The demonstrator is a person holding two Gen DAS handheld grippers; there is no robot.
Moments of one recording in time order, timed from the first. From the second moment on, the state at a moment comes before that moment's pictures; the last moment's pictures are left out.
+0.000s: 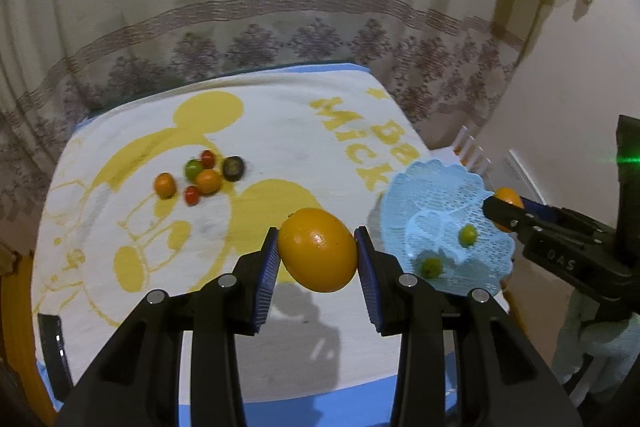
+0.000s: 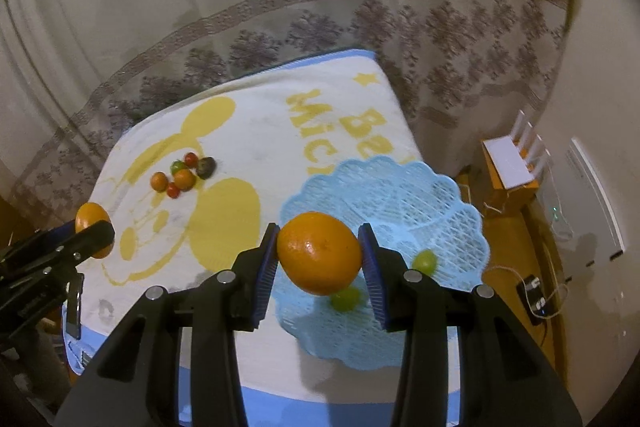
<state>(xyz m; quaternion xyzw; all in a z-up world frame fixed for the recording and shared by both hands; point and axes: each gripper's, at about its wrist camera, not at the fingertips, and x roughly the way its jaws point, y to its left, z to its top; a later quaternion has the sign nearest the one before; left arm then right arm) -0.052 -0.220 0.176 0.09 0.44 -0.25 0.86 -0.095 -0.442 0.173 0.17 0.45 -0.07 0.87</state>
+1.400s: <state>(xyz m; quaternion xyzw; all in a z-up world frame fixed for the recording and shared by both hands) -0.046 -0.310 0.130 0.11 0.50 -0.34 0.79 -0.115 -0.495 0.117 0.22 0.52 -0.12 0.82</state>
